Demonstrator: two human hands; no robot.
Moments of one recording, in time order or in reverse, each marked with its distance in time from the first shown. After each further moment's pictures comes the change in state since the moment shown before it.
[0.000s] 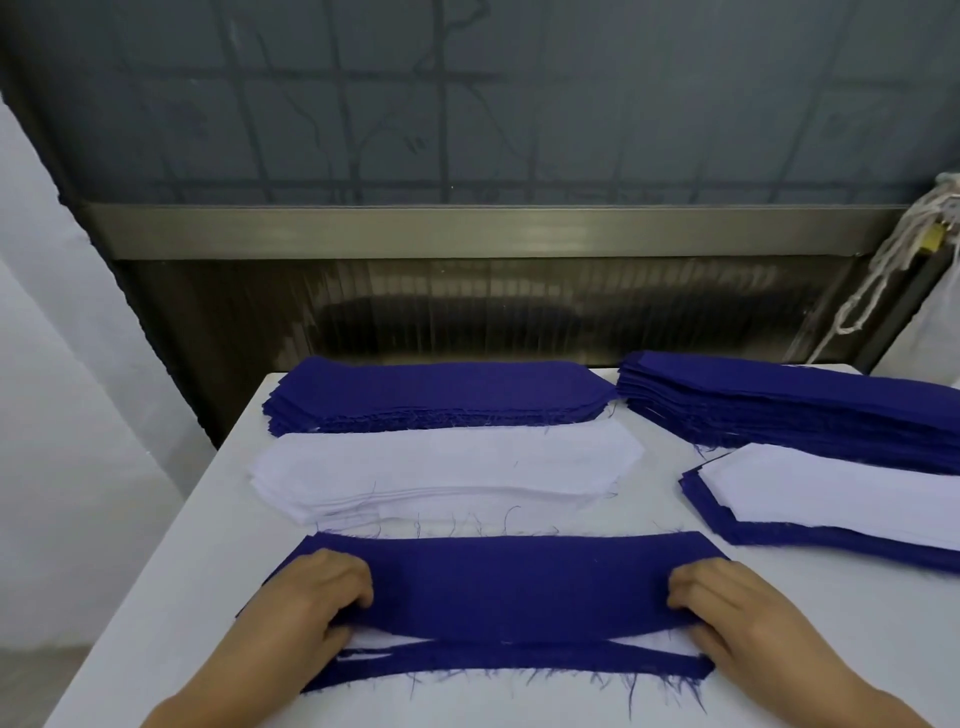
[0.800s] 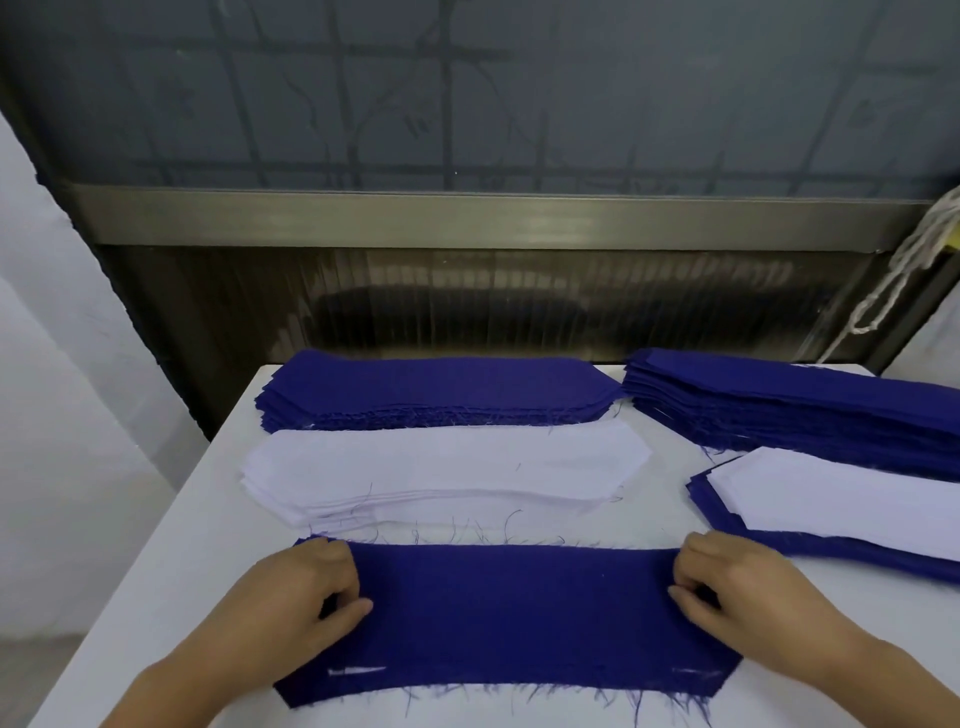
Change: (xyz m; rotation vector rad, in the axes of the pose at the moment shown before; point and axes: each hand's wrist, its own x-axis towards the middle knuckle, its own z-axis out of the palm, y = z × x) left_hand 0.017 -0.015 -0.005 -0.026 -0.140 -0.109; right_hand 0.037 0.010 -0.018 -0.001 -0.275 0.193
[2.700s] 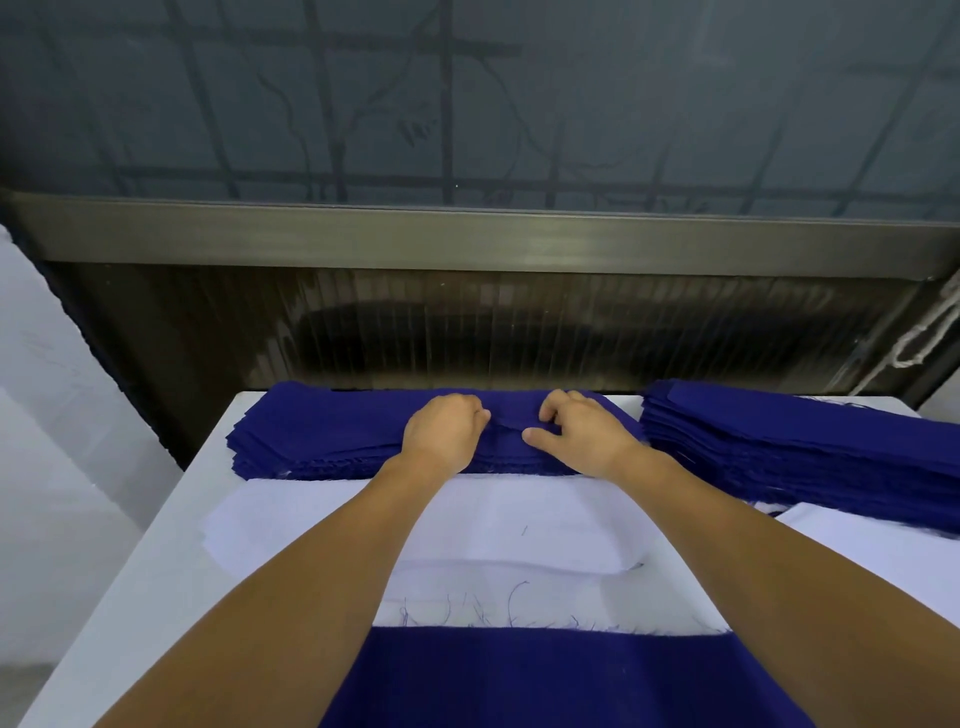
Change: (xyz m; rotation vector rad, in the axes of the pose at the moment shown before) left_hand 0.273 0.021 0.002 -0.001 0.158 -0.354; right_hand 0.258 0.006 0.029 0.199 -0.055 0.280
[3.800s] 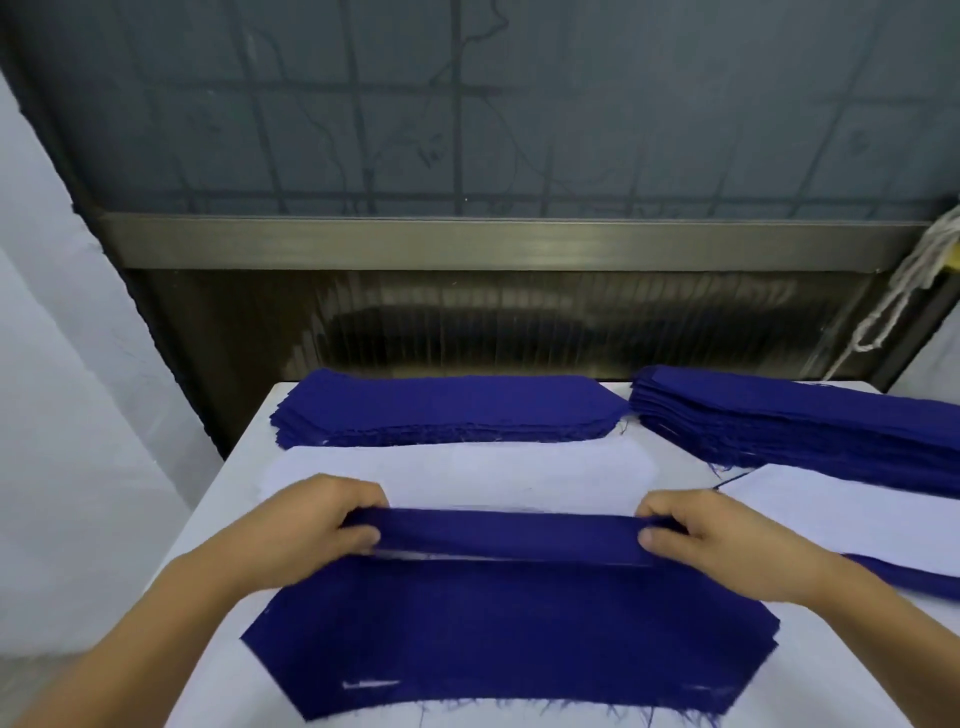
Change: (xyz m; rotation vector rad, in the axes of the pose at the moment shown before) left_hand -0.186 -0.092 -0.098 0.028 -0.317 0.280; right_hand -0.200 0.025 -0.062 0.235 -0.326 -0.086
